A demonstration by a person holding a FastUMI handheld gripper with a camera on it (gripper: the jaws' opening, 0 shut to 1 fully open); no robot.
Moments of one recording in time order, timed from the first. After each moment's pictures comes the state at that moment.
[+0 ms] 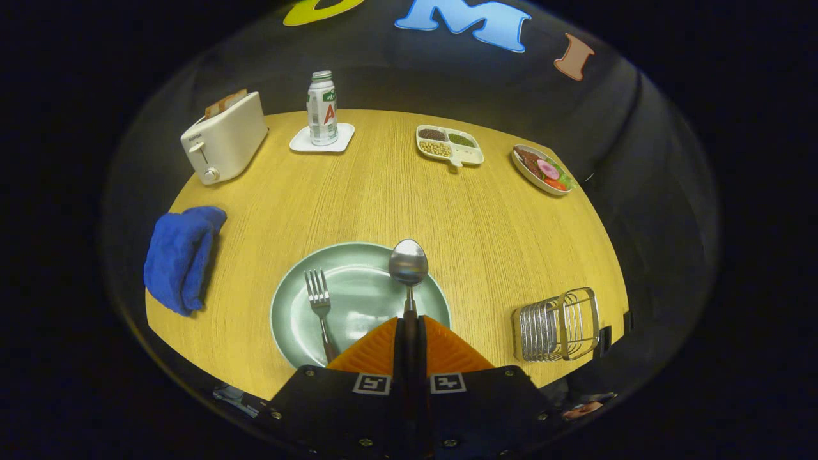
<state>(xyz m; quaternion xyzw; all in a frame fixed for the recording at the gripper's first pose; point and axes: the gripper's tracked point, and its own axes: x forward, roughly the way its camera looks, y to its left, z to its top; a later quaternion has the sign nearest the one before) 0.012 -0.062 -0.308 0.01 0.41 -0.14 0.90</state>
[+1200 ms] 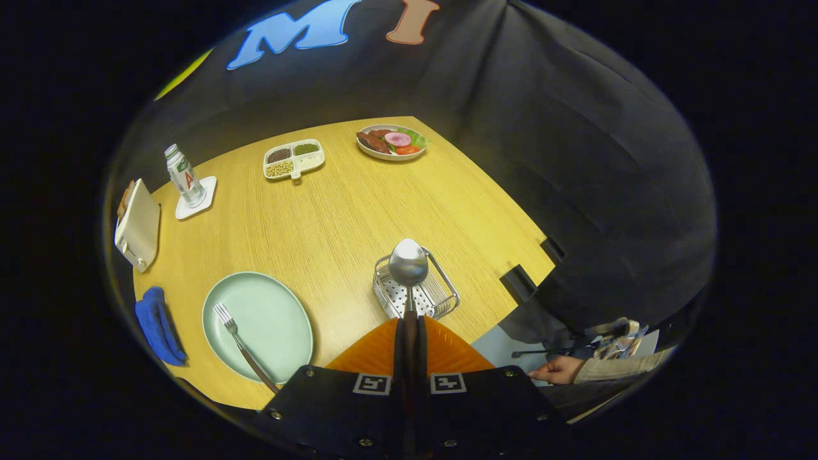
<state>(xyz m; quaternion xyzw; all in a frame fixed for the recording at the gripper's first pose) -0.103 -0.194 -0.278 0.15 0.40 -0.36 0.83</state>
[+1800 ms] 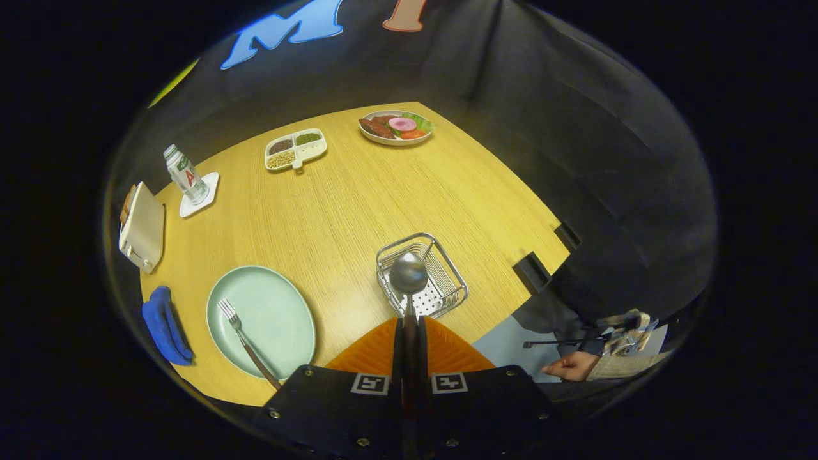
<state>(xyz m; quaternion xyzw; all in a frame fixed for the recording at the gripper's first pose) -0.100 -0.194 -0.287 0.16 0.42 -0.33 0.83</state>
